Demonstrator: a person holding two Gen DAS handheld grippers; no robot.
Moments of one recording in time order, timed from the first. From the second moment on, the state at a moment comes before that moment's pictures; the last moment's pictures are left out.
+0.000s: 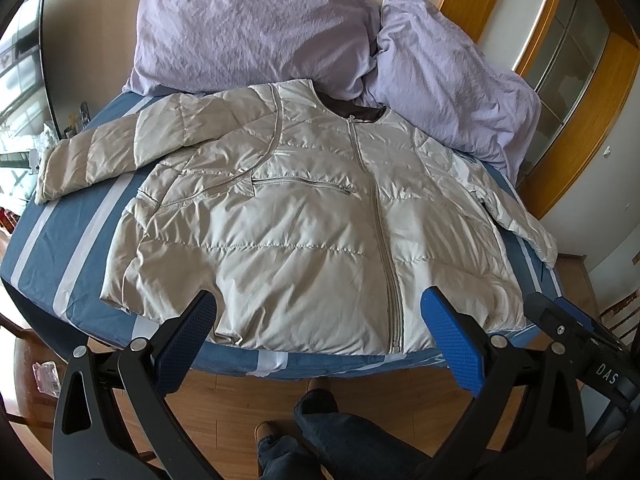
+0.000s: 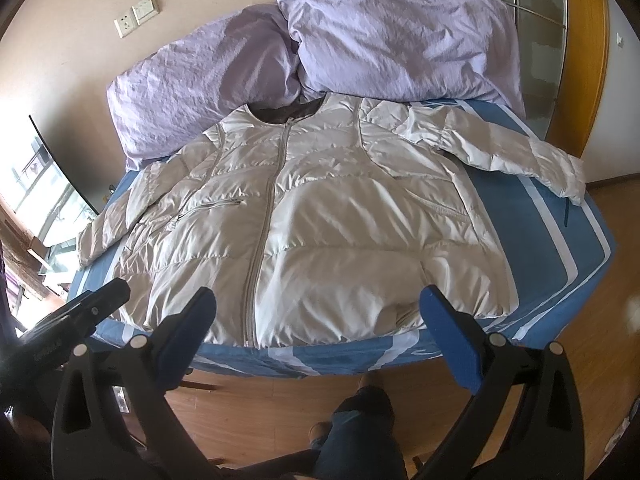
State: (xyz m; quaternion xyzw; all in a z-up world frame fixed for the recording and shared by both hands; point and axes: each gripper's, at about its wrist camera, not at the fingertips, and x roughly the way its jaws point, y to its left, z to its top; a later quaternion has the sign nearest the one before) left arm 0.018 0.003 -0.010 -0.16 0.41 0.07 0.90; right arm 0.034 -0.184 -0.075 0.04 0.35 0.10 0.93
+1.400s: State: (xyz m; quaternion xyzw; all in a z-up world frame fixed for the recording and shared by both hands) left arm 0.182 0.025 -0.067 -0.13 0.49 0.13 0.85; right arm 0.274 -0.580 -0.156 0.33 0.41 -0.27 0.81
